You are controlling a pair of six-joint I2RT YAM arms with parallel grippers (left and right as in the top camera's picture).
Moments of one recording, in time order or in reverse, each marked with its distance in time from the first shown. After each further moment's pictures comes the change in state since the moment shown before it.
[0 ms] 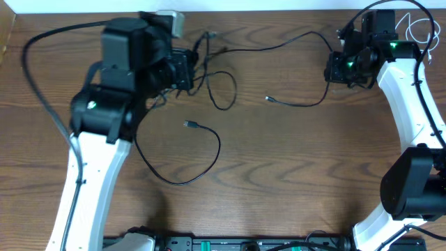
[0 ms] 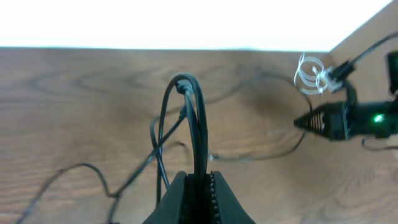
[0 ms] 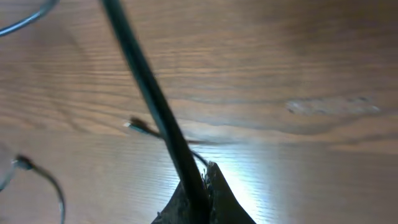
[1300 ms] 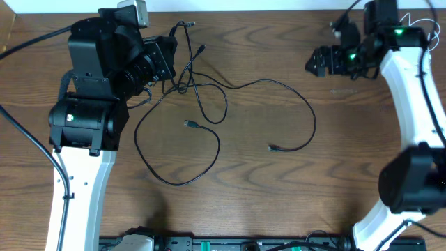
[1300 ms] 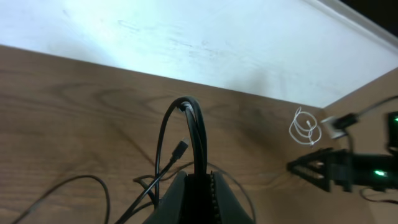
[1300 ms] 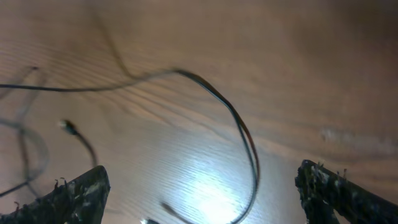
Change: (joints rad) left arm 0.080 -0.043 0.000 0.063 -0.018 -0.185; right arm 0.000 0.024 0.182 -0.134 -0.179 -0.174
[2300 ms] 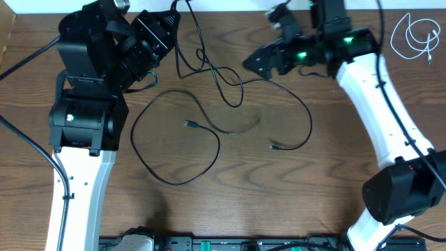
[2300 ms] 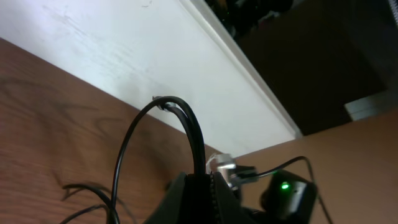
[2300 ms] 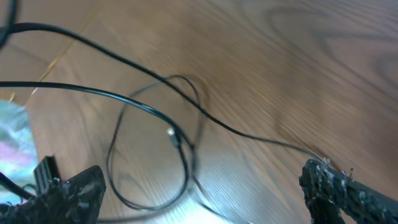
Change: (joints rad) left arm 0.000 0.000 0.000 0.235 0.075 -0.498; right arm 0.294 -0.011 0.005 0.251 -0.256 -0.041
